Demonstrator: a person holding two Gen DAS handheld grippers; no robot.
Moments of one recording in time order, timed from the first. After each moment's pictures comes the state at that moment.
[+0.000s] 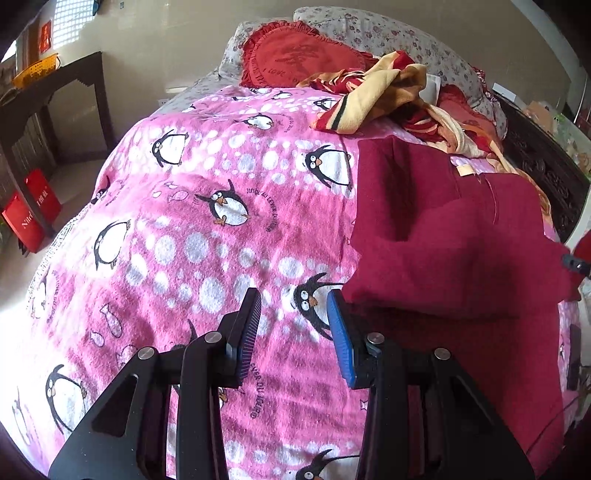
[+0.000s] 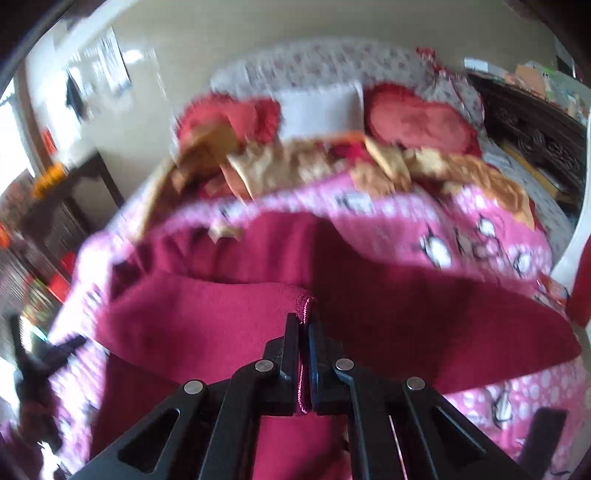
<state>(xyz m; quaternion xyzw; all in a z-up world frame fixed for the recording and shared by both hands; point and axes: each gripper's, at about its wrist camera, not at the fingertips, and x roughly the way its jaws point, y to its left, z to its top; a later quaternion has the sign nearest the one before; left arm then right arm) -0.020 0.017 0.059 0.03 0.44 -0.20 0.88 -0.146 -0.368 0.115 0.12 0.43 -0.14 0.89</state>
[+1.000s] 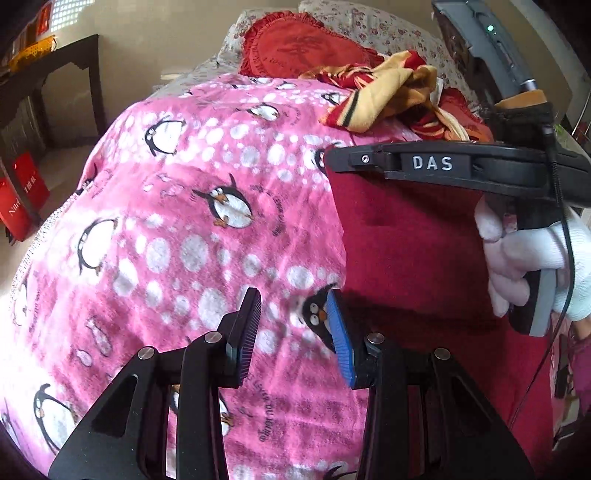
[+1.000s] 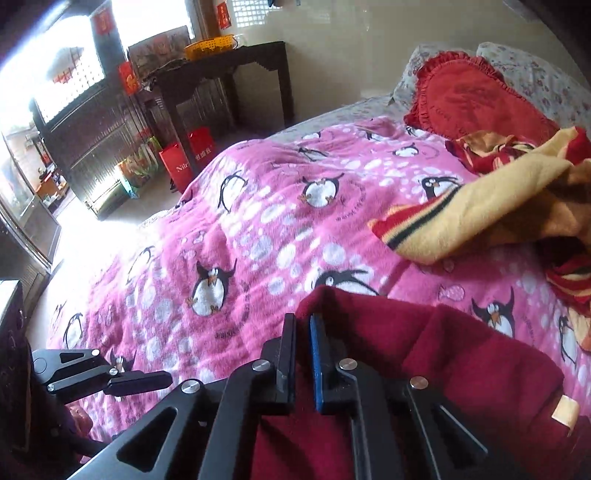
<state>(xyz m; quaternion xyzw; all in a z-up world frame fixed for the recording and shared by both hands) 0.004 0.028 0.051 0.00 0.45 -0.21 0.87 0.087 -0.139 0.072 -0.04 0.45 0.21 0.87</state>
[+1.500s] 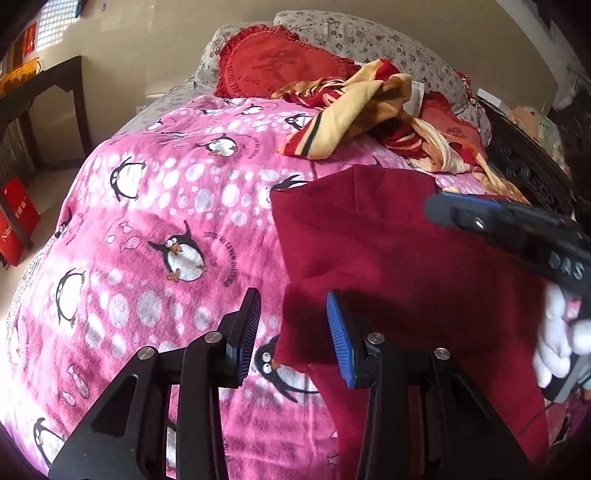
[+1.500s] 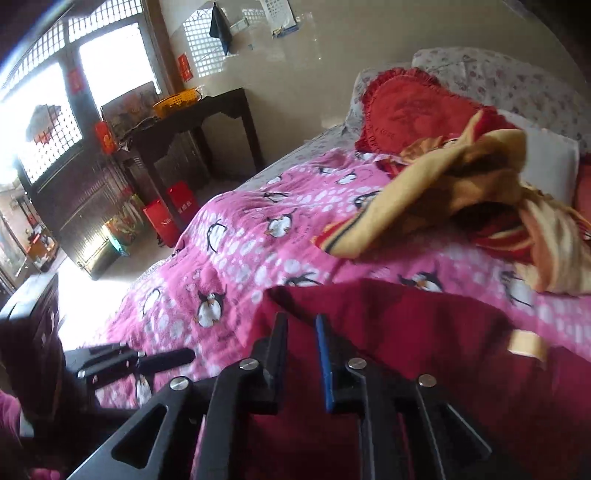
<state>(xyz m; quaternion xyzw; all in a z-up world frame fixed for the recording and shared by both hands) 0.015 -0.018 0.064 0.02 0.43 -0.24 0.87 0.020 -0.194 0.113 0.03 0.40 0.14 0.91</state>
